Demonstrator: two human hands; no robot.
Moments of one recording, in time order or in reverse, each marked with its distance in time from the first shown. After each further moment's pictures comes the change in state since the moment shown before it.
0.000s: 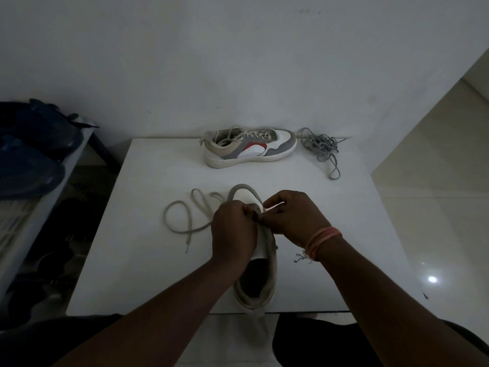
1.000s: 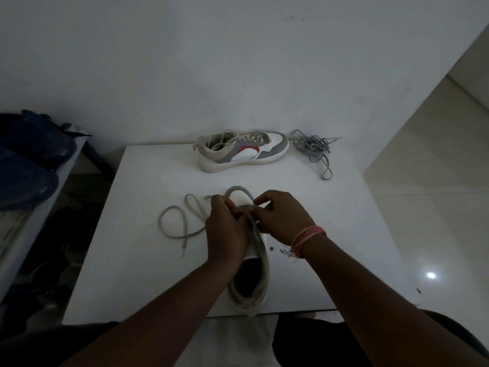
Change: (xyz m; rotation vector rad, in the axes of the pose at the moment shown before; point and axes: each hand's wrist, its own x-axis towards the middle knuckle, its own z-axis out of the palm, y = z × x) left_hand -0.005 0.007 -0.009 -0.345 -0.027 -0.132; right_hand 0.007 -0.001 0.009 -0.182 0.057 -0.085
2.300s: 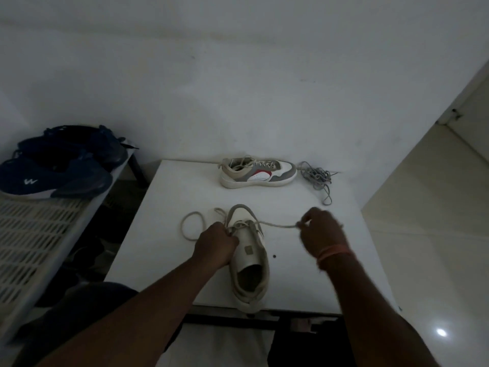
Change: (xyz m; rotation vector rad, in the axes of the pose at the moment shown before) left_hand -0.018 -0.012 -0.068 0.297 -0.229 -0.183; right_hand -0.050 0.002 -0.050 -0.331 0.257 0.114
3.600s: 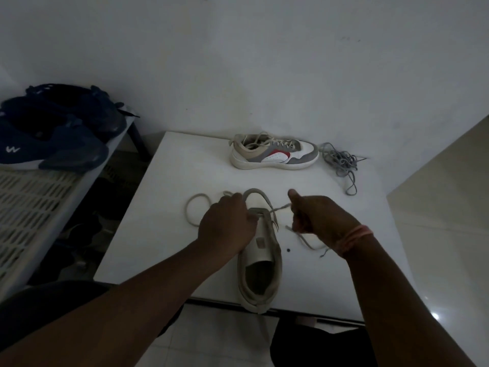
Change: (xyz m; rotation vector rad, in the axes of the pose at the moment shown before) left_hand 0.022 0.014 -0.006 0.338 0.141 0.280; right_hand 0.033 -0.035 0.014 0.646 -0.557 0.077
